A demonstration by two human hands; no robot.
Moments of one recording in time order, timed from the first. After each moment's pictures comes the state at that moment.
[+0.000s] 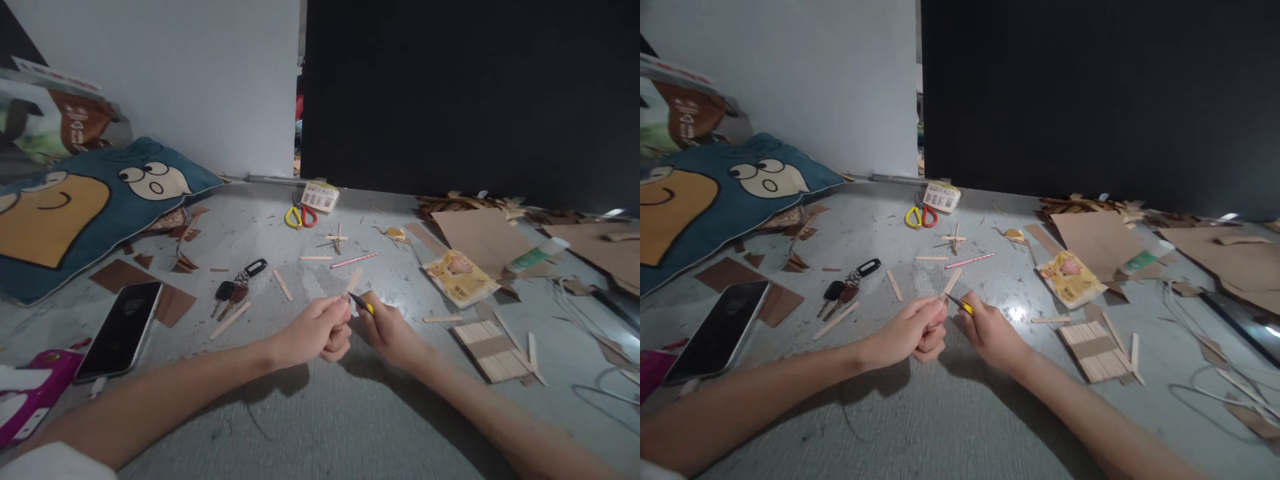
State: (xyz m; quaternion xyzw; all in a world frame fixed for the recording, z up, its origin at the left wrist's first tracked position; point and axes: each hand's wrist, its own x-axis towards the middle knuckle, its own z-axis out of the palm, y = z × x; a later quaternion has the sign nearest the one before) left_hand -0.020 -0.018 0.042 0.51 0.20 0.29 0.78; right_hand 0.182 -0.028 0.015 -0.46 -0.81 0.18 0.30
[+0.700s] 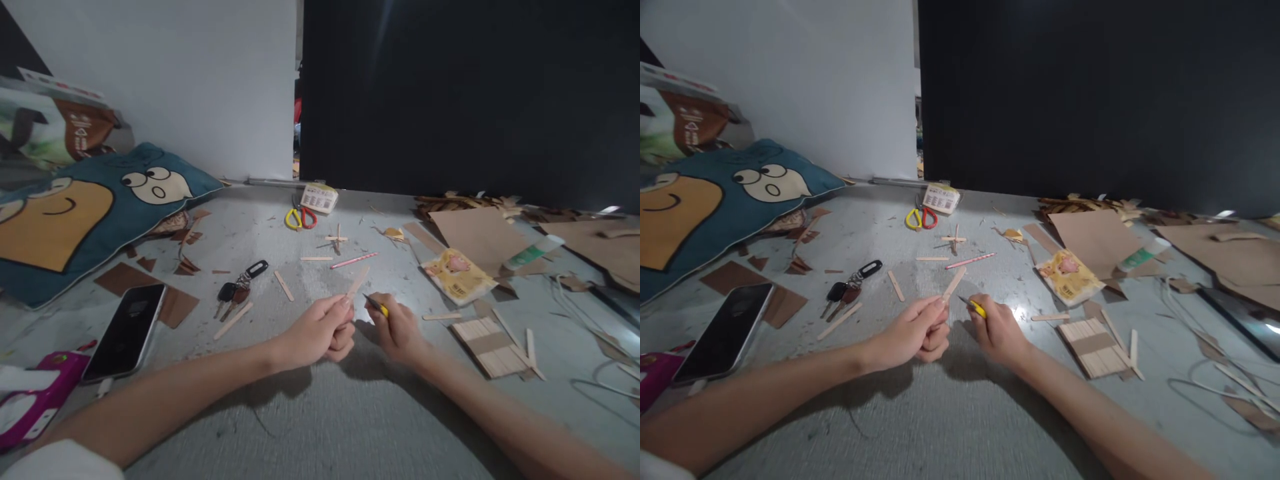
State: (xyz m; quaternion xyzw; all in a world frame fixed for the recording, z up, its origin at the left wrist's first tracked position) left_hand -0.017 -0.023 0.042 0.51 0.16 0.32 0.78; right_hand 0.195 -0.027 -0.005 -0.41 -0.82 0.02 0.40
